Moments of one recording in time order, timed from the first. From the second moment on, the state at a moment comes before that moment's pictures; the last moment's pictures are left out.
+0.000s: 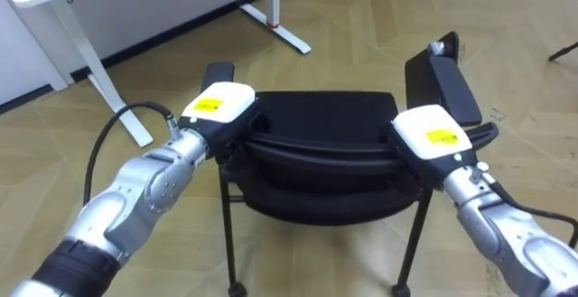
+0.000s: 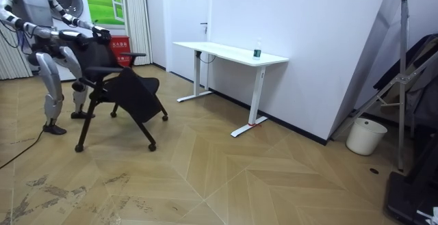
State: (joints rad) left arm -0.35 0.46 -0.40 0.34 0.74 -0.13 -0.11; right arm -0.21 -0.58 0.43 0.42 -0.94 -0.13 -0.25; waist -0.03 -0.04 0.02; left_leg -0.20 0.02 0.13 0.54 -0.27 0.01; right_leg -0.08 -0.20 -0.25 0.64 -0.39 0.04
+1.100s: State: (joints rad) left arm -0.30 0.47 -0.41 0.36 0.72 -0.09 -0.03; right arm -0.26 -0.55 0.48 0.45 -0.96 -0.13 -0.24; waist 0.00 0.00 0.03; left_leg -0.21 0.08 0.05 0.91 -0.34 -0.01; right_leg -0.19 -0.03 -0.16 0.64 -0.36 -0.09
